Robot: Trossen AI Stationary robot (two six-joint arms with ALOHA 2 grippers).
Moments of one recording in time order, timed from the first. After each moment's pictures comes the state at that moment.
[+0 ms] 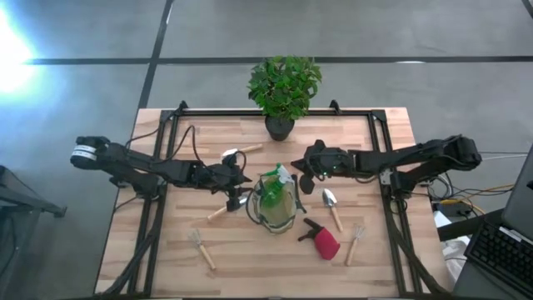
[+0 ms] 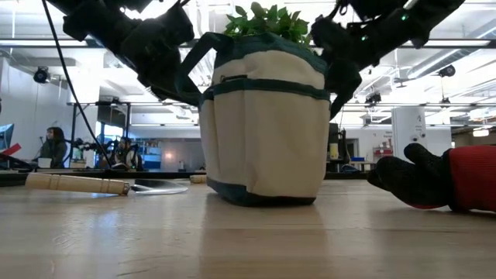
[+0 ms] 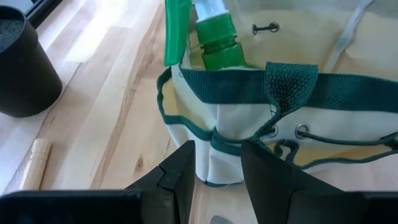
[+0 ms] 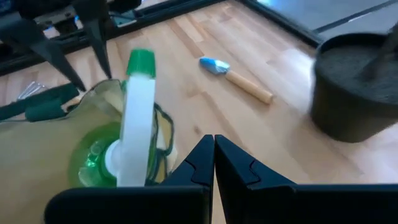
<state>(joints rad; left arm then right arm) -0.10 1.27 0.70 -0.02 -0.20 -0.13 -0.04 1.33 0.70 0.11 0.23 0.34</state>
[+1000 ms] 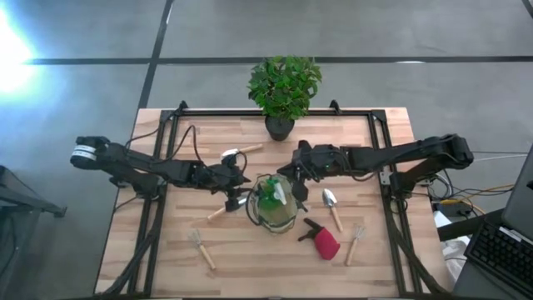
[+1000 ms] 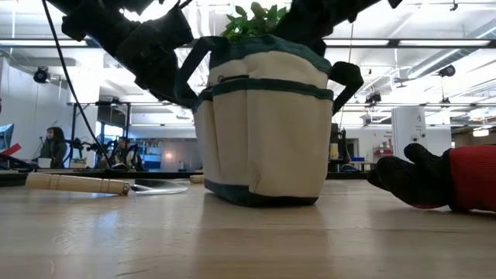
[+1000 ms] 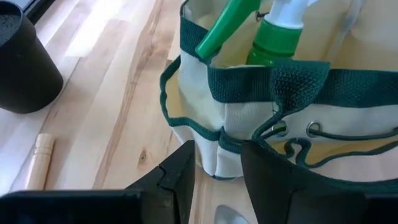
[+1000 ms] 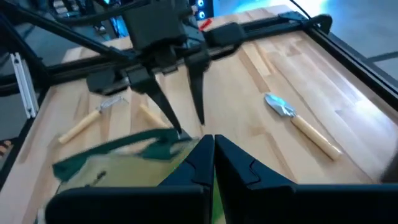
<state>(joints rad) -0.10 1.27 0.70 -0.05 -0.20 -0.10 0.03 1.39 1.01 -0.09 0.11 0.25</state>
